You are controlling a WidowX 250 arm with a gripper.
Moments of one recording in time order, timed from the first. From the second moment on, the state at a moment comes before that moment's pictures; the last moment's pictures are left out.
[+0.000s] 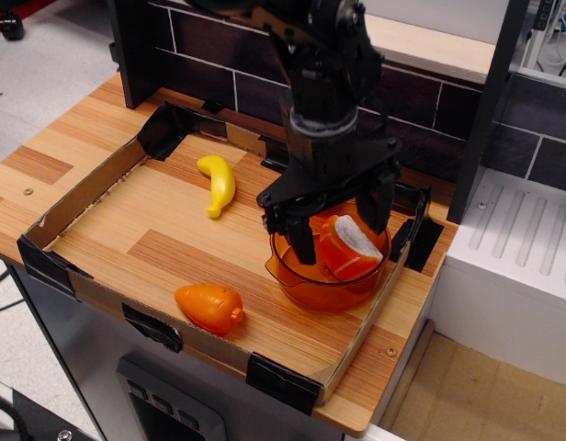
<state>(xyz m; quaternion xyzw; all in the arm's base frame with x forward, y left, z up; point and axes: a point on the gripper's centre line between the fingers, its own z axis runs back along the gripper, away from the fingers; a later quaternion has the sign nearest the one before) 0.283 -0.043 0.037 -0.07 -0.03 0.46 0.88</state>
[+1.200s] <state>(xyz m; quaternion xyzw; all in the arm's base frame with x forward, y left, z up) 0.285 -0.044 0.016 -0.05 -0.03 0.46 0.89</state>
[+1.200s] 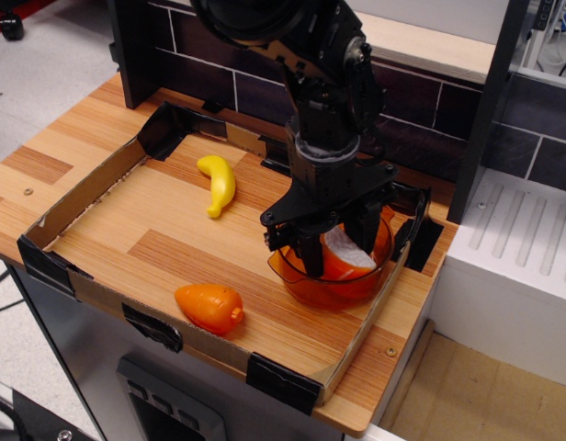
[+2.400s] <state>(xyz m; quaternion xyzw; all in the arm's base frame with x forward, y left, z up) 0.258 0.030 0.116 -0.05 0.01 0.47 0.88</state>
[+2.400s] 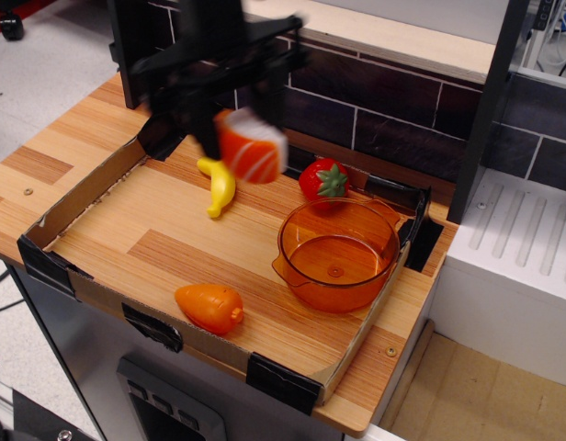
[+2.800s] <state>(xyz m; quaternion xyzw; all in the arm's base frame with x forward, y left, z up) 0.252 0.071 0.072 -0.04 0.00 0.50 0.87</state>
